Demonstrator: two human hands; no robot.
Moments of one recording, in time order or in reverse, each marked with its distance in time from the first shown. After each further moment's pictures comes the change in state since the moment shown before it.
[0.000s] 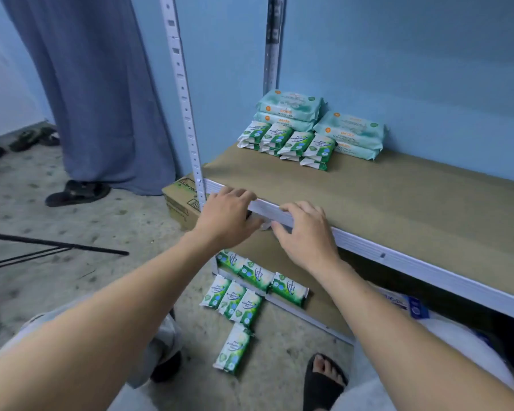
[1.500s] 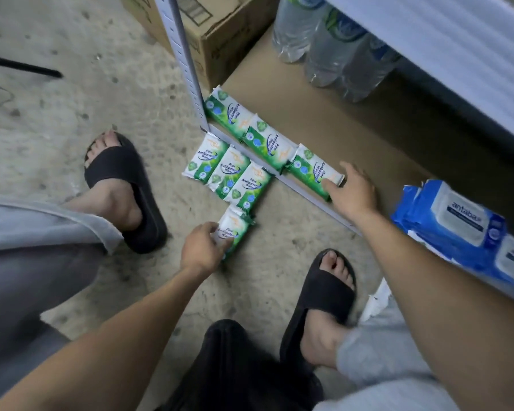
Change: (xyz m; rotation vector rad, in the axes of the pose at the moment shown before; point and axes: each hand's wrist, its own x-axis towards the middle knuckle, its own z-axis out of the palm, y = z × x) left_hand -0.201 -0.041 0.347 -0.592 -0.593 -1.012; right_hand -0.024 0.219 0.244 -0.023 -0.475 0.566
